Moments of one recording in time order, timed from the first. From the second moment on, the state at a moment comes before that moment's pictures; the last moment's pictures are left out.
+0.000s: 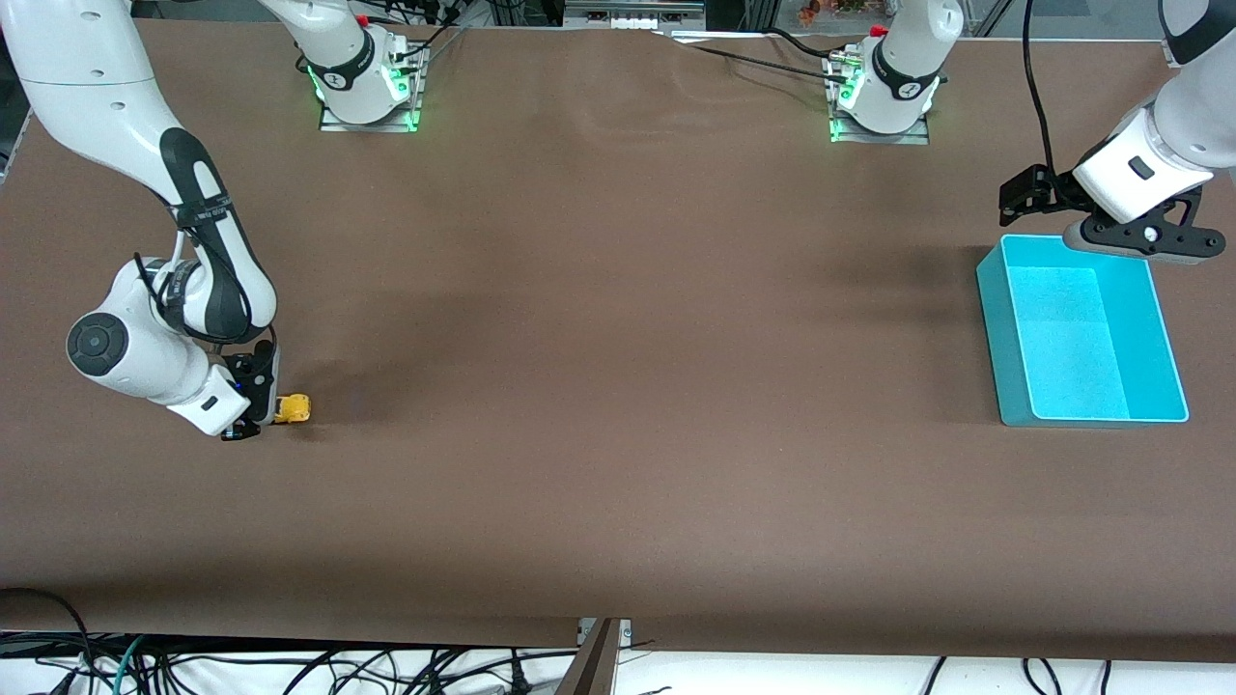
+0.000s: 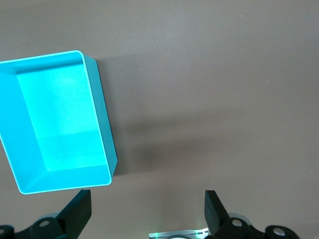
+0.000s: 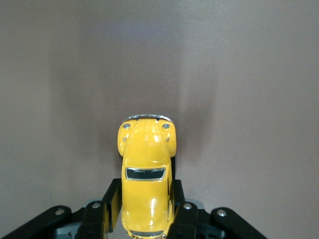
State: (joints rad) left arm -0.03 -0.09 -0.02 -1.81 0.03 1.59 0.08; right arm -0.05 0.64 -0.04 -1.78 0.00 2.42 -1.73
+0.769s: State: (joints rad) left arm -0.03 -0.08 -0.02 -1.81 0.03 1.59 0.08; right arm -0.08 0.64 -0.04 -1.78 0.00 2.42 -1.73
